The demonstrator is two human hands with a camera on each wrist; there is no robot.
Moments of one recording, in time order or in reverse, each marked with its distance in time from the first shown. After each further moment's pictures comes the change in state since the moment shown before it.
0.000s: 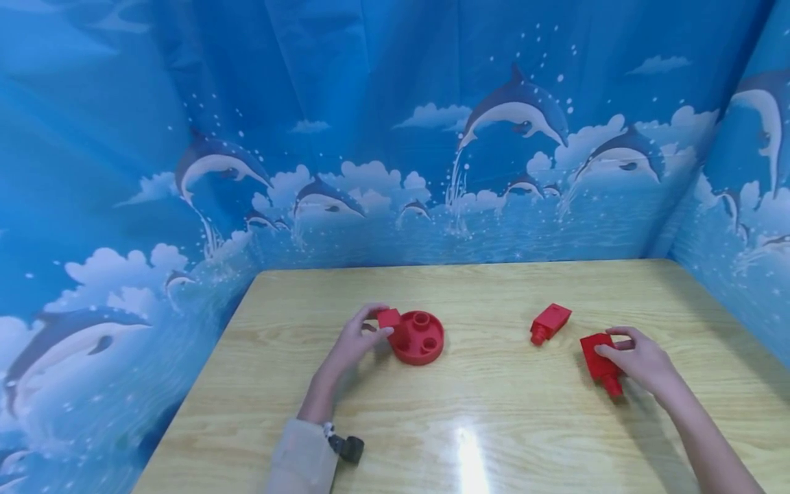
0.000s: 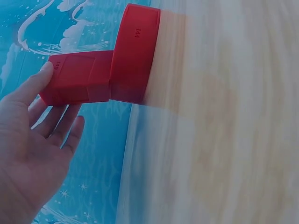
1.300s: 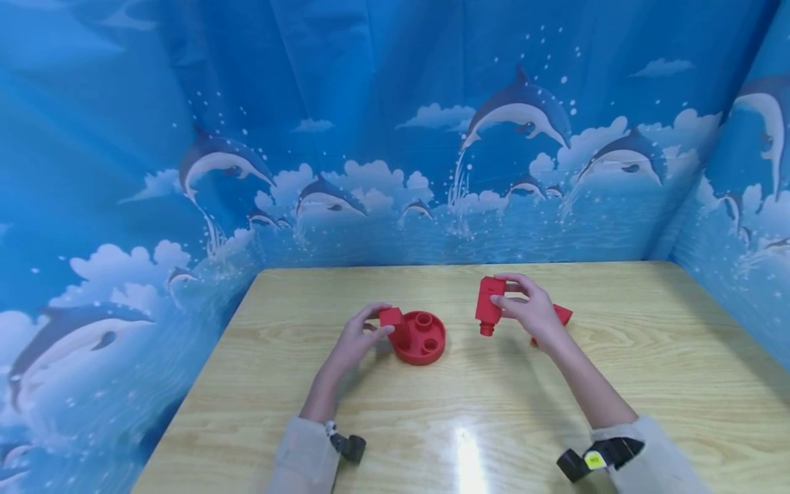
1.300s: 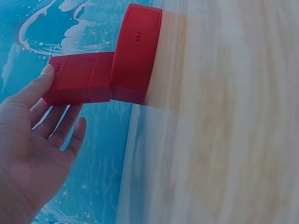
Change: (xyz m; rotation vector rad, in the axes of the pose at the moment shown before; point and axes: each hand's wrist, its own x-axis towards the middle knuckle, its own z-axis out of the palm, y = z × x) left_hand 0.002 -0.003 0.004 0.022 0.049 -0.008; right_hand 0.039 -0.135 0.074 0.577 -0.061 -0.213
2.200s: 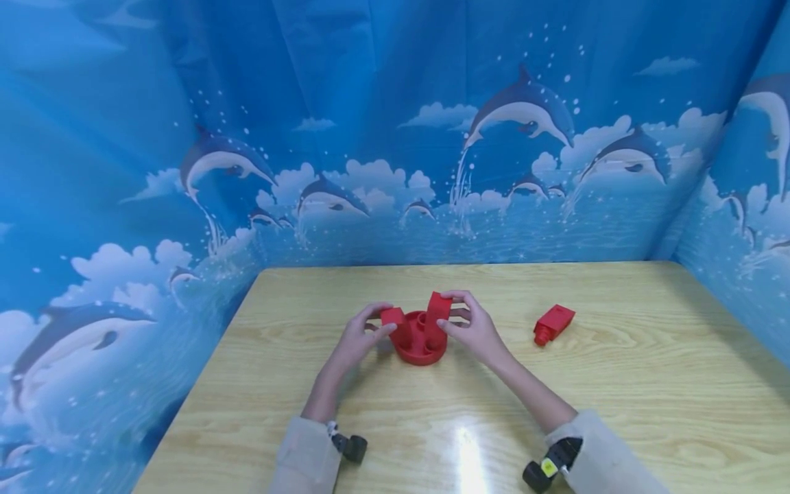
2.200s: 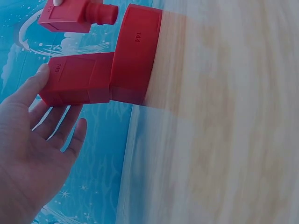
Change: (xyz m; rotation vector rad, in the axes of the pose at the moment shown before) left_hand 0.000 0.000 0.000 0.012 -0.001 0.021; right_hand -0.002 0.015 0.081 0.091 -0.147 -0.249
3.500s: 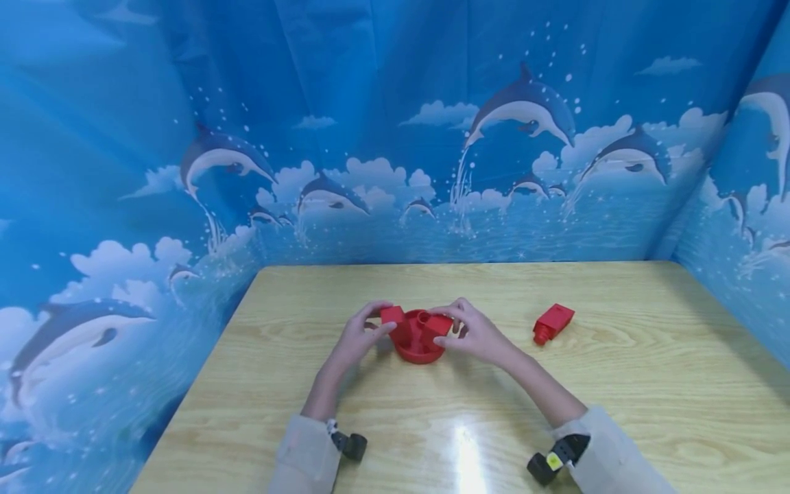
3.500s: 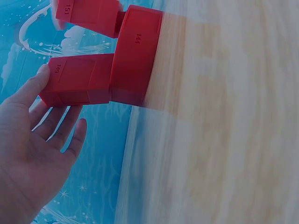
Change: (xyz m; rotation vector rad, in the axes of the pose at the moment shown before) left_hand -0.001 0.001 -0.001 -0.016 -0.003 0.001; right_hand 0.004 0.012 -0.013 -0.451 -0.208 -0.106
